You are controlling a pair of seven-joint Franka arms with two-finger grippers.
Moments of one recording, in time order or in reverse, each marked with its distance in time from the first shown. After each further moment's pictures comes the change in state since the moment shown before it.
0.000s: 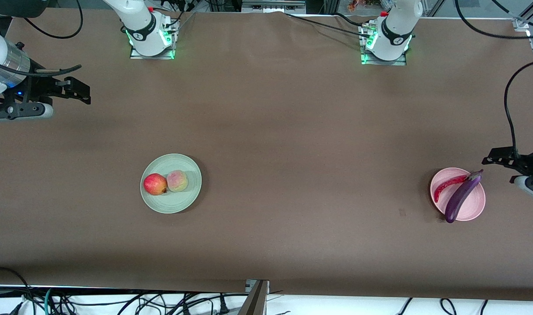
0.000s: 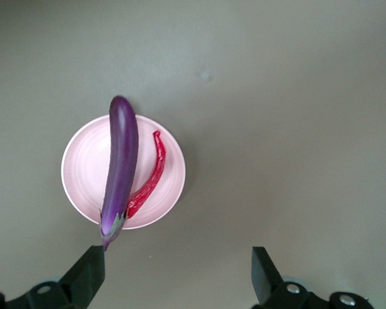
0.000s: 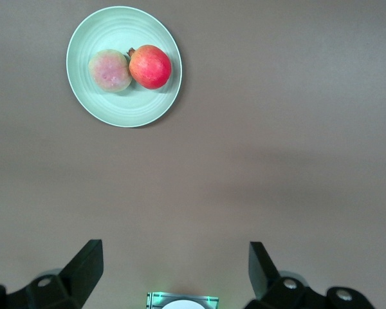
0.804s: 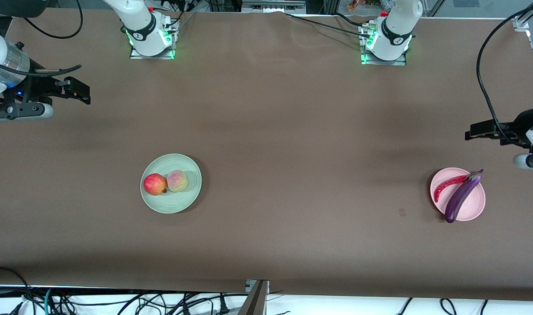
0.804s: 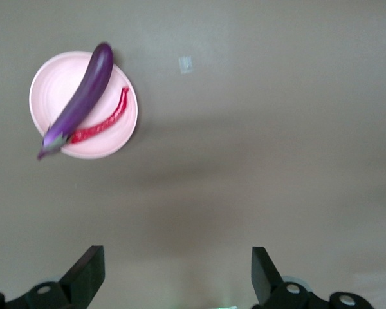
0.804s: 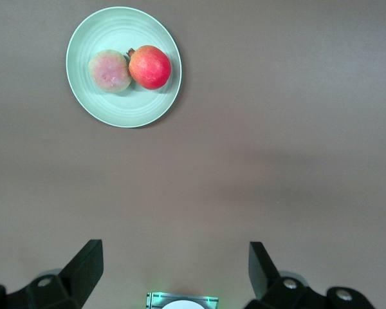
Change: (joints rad) left arm -0.039 -0.209 -0.073 -0.094 -0.054 -0.145 -0.602; right arm 0.000 0.000 0.000 0.001 -0.001 0.000 0.000
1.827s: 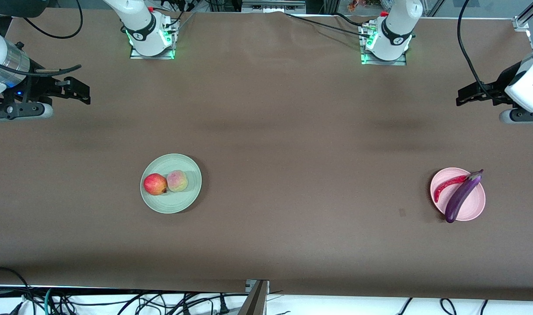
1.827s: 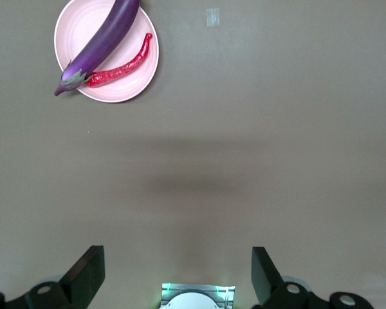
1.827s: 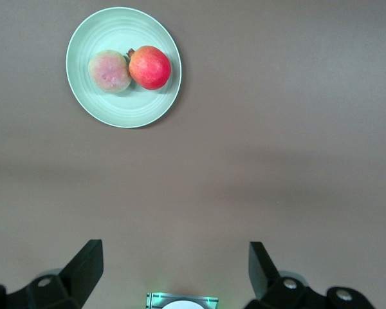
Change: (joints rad) left arm -0.366 -0.341 0.408 -0.429 -0.027 0.131 -0.048; right arm 0.000 0.000 0.000 0.000 0.000 0.001 0.000
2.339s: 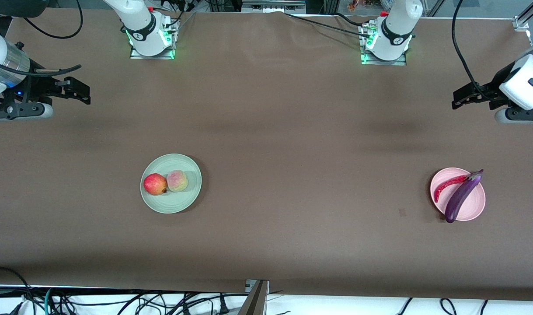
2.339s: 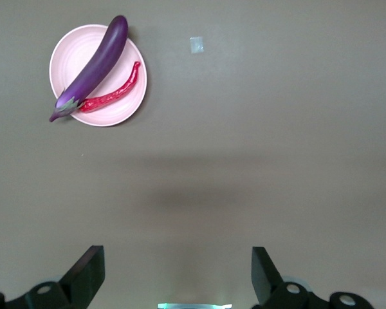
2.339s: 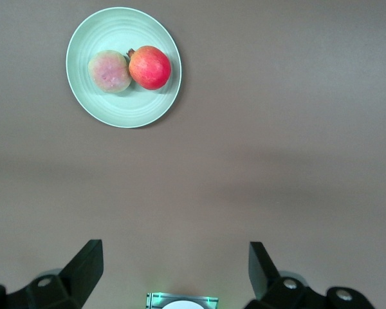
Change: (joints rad) left arm -0.042 0.013 -0.015 0.035 0.000 0.037 -0.024; right arm 0.000 0.000 0.000 0.000 0.000 0.000 0.000
